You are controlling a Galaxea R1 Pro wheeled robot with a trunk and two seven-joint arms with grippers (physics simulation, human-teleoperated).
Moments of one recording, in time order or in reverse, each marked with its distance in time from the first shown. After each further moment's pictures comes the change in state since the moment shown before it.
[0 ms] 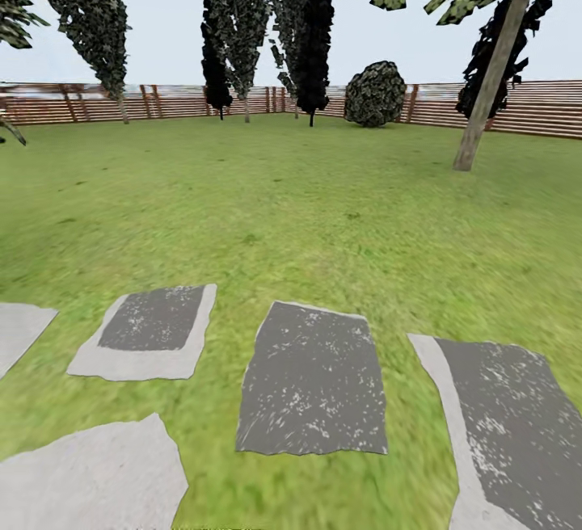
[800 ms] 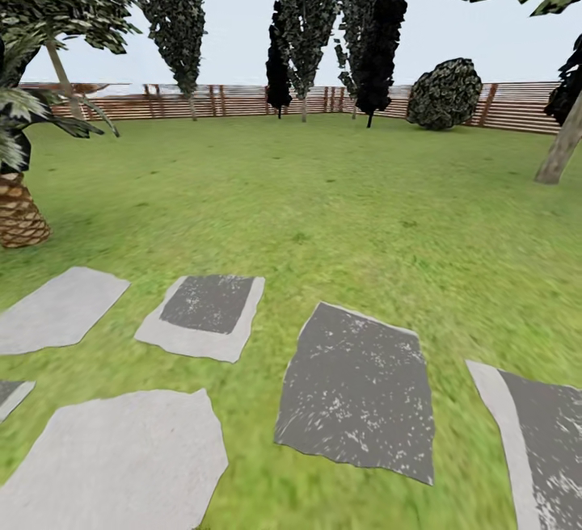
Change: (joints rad) left arm -0.001 -0.002 0.003 -0.001 0.005 0.000 0.001; right arm 0.000 0.000 0.000 0.000 0.000 0.000 0.000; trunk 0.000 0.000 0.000
